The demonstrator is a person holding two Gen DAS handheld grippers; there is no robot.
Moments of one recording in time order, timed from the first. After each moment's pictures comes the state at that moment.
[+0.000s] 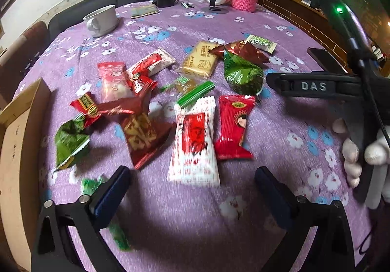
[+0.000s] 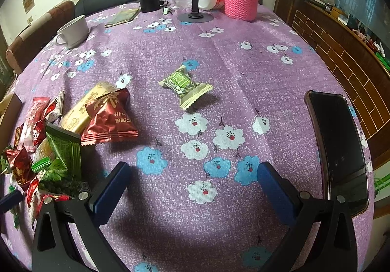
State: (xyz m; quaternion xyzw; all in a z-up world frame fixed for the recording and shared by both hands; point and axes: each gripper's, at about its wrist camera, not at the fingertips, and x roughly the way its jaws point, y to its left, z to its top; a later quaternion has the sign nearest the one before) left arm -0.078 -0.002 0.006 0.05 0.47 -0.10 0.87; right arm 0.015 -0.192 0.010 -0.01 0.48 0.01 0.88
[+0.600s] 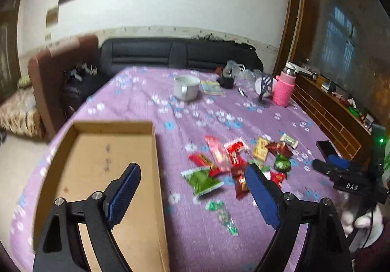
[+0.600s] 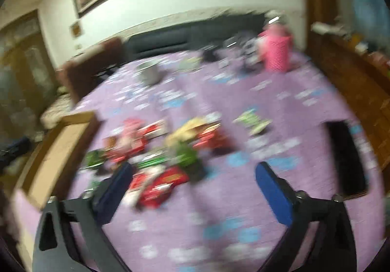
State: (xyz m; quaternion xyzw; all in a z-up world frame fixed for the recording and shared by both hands) left arm -0.146 0.151 0.108 -0.07 0.32 -0.04 0.94; right arm -0.075 -0.143 0.083 0.04 0.37 0.17 0.91
